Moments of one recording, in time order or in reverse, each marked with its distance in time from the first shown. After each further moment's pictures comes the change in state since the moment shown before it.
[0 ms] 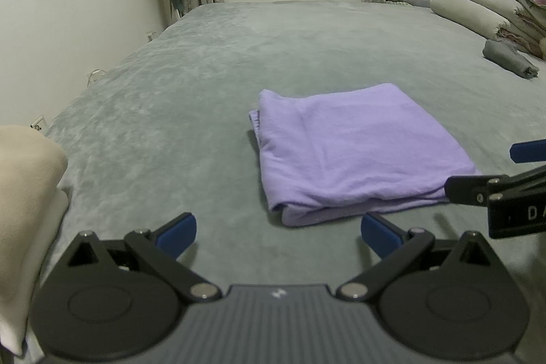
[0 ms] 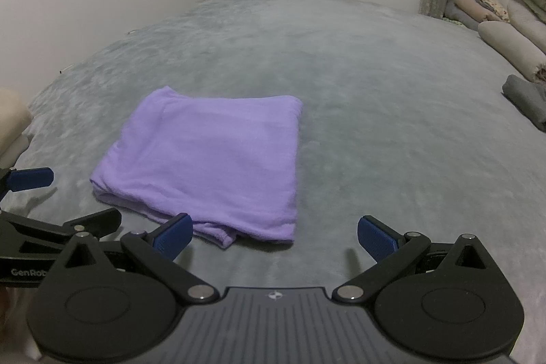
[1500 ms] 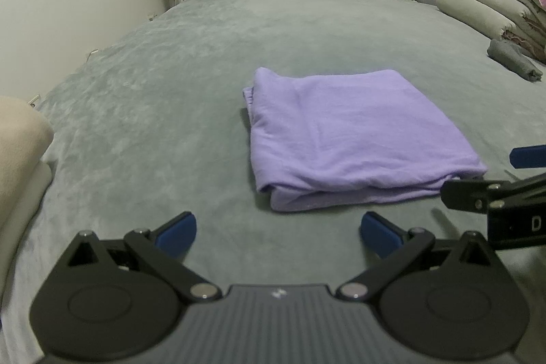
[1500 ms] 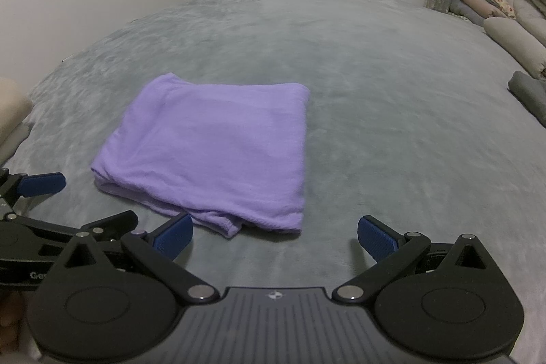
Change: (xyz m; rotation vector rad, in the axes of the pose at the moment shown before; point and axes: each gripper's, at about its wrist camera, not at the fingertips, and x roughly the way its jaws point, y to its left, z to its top) left arm 0.014 -0.005 -0.008 -0.056 0.031 -0.015; right arm 0.005 0.006 -0.004 -0.004 0.035 0.001
